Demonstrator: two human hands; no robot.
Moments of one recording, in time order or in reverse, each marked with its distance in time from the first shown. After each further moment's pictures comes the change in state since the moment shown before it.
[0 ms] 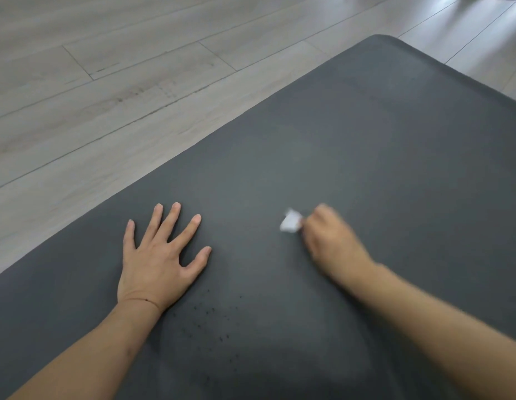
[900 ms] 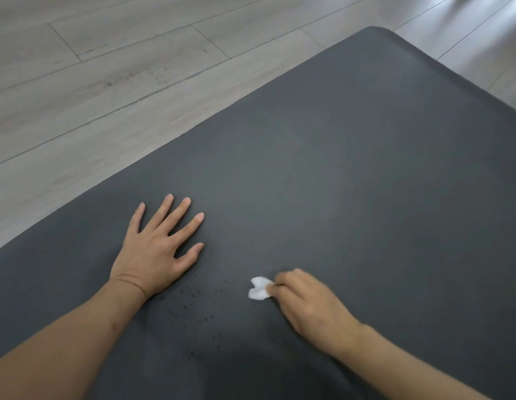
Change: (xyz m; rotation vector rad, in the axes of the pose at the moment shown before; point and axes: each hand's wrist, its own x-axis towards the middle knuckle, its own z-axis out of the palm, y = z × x) left_hand -0.001 -0.001 0.002 -0.006 0.080 0.308; right_hand -0.092 -0.061 -0.020 0.210 -0.180 -0.148
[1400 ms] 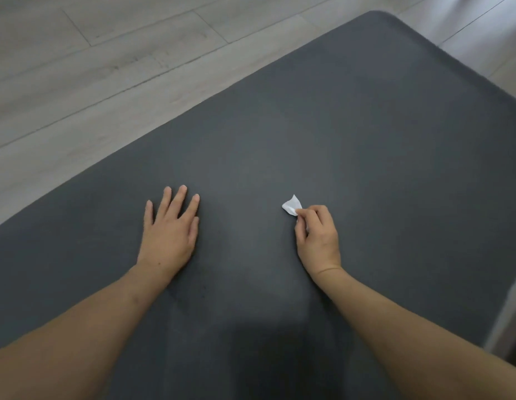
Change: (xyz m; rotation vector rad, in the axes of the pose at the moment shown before) left_hand -0.016 0.072 -0.018 -0.124 -0.223 -0.346; right_hand -0.001 0.052 -0.004 0.030 0.379 0.590
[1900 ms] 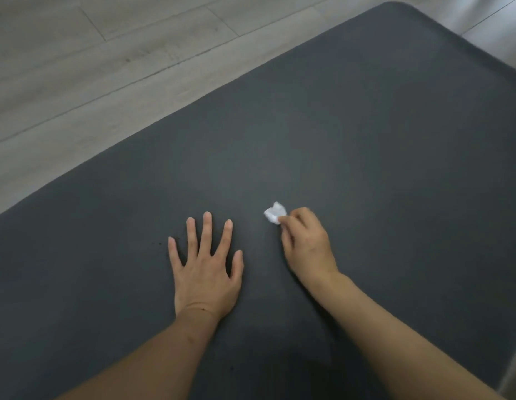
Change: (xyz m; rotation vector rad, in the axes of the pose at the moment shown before) left_hand -0.083 0.085 0.036 0.072 -0.009 -0.187; right_hand -0.026 -0.023 0.007 0.044 -0.064 -0.246
